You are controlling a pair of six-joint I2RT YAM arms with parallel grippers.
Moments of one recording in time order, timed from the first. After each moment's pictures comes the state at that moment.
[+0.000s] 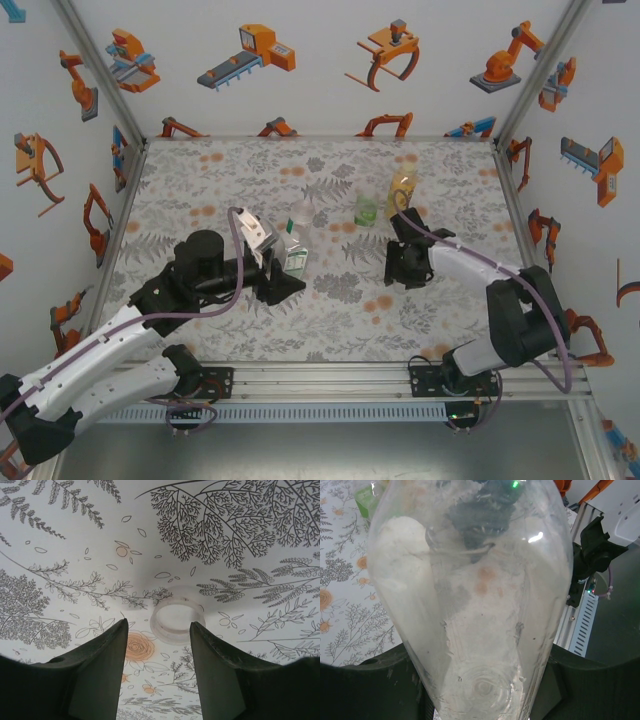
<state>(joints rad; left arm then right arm) -0.87 0.79 0.77 -0.24 0.32 -0.12 0.42 1.46 0.81 -0.60 0.02 0.50</state>
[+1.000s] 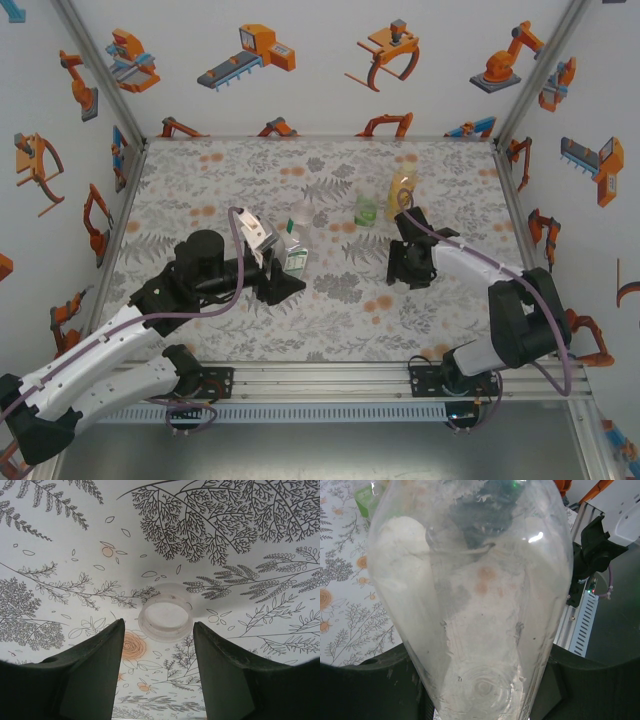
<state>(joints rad) -0.87 0.80 0.77 -0.24 0.32 -0.12 0.39 1.47 0.81 -0.61 0.02 0.50</state>
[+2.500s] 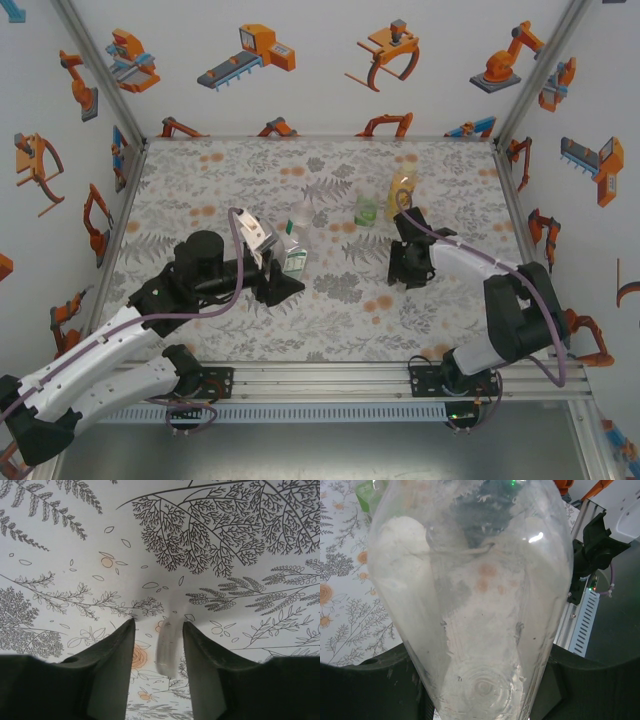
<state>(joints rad) -0.87 0.79 0.77 -0.27 0.31 -0.12 0.38 1.51 0.80 -0.57 0.01 0.49</state>
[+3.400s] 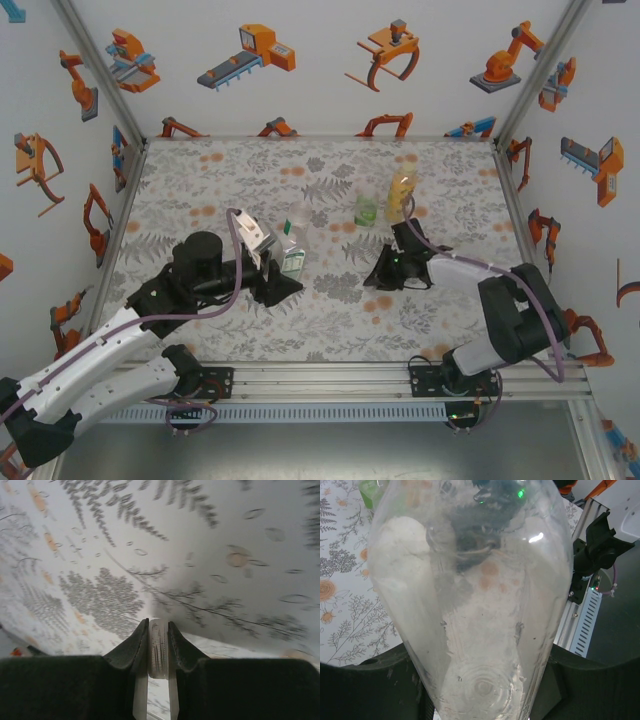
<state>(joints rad) -0.86 0.78 0.76 -0.28 0.31 -0.12 0.44 1.50 0.63 -0.15 -0.34 0.82</state>
